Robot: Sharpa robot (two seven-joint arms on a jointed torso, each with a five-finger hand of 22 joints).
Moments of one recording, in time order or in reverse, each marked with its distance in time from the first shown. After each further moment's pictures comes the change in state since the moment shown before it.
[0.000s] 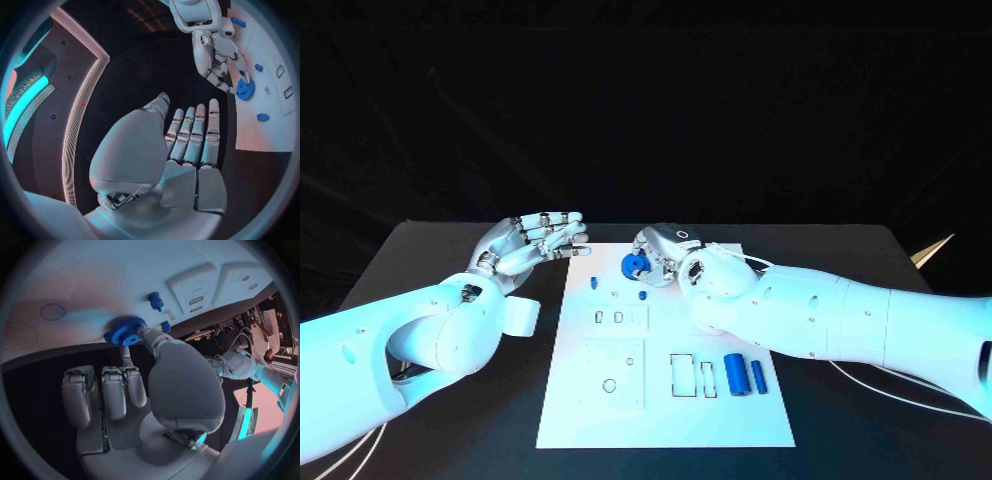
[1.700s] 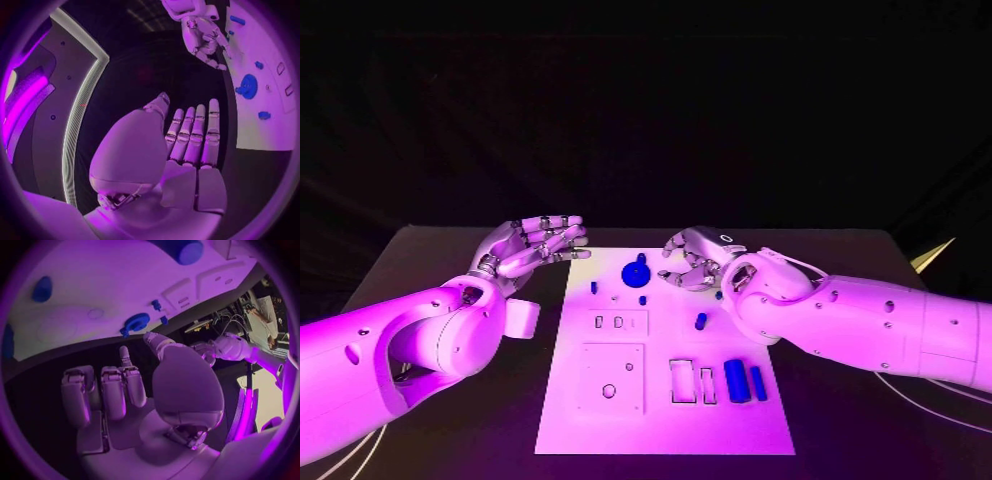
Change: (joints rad) left arm 0.000 -0.002 0.000 -0.013 0.000 0.004 -0.001; left_hand 0.000 0.000 0.000 0.000 0.000 0.000 0.000 0.000 -0.001 0.000 0.000 -0.001 0.000 -0.004 0.004 -0.004 0.002 0.000 0.000 0.000 0.000 0.000; right arm 0.023 -0.242 0.003 0.204 0.147 -0.031 0.079; right_hand -0.123 0.007 -0.065 0.069 0.058 -0.029 0.008 -0.059 -0.002 0.002 0.013 -0.010 0.001 -0.002 0.009 0.004 0.001 0.000 -0.004 0.011 0.000 -0.001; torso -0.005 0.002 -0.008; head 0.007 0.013
